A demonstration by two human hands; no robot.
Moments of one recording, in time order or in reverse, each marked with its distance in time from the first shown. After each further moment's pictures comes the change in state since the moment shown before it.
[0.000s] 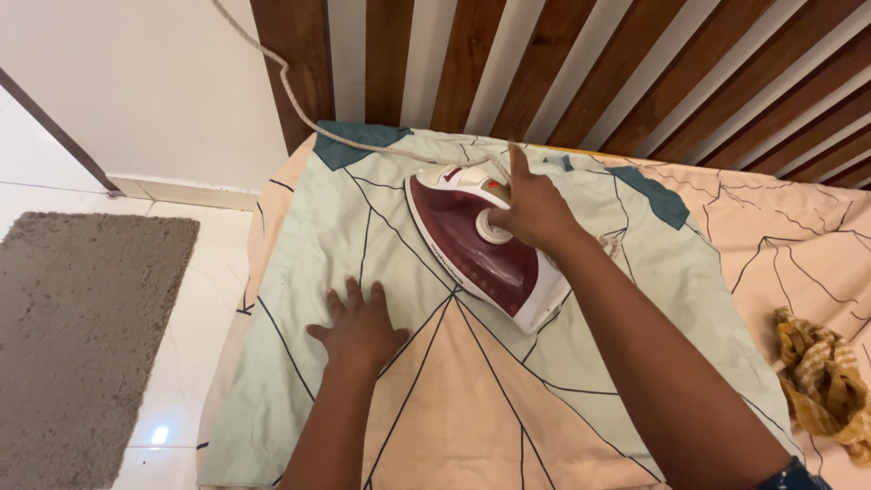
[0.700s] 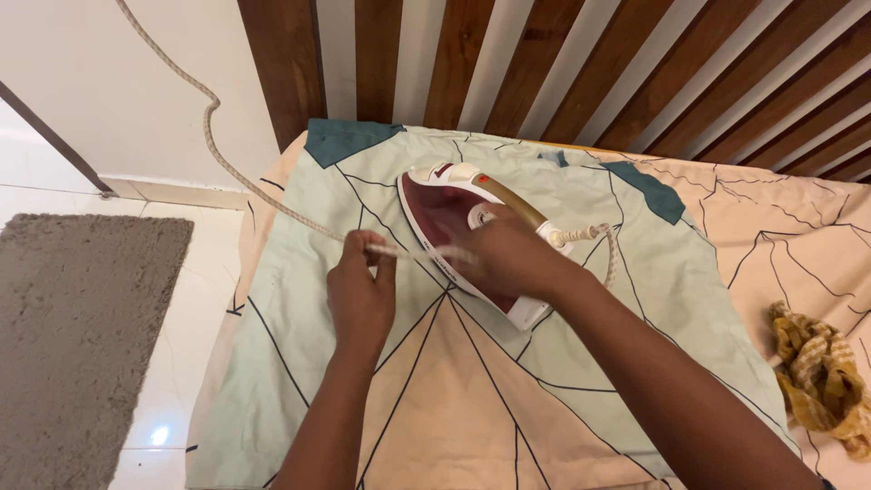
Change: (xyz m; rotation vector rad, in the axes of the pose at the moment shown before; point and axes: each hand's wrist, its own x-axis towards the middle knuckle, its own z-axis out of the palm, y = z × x) left_hand -0.005 0.025 -0.019 -0.911 0.702 0.332; right_hand -0.063 -0.038 0.000 -0.299 -0.083 -0.676
